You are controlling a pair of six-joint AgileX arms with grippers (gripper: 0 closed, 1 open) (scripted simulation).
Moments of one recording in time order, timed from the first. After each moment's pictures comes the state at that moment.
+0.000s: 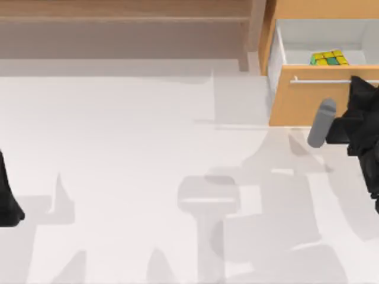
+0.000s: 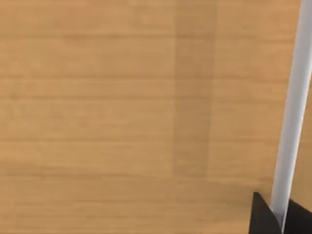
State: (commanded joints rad) left arm 0.00 0.00 0.00 0.00 0.00 0.00; right arm 0.25 2.06 0.52 1.53 0.28 -1.55
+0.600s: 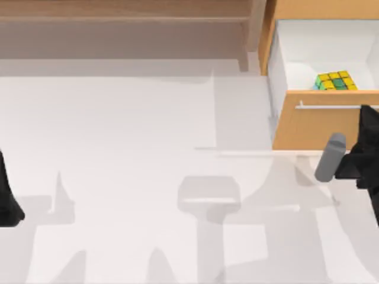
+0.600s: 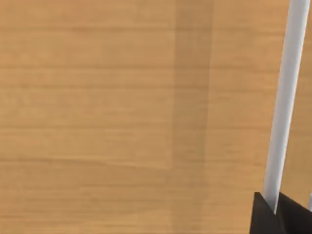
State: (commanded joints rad) left arm 0.00 0.00 0.00 0.00 0.00 0.00; right arm 0.32 2.00 0.27 1.71 0.35 -1.55
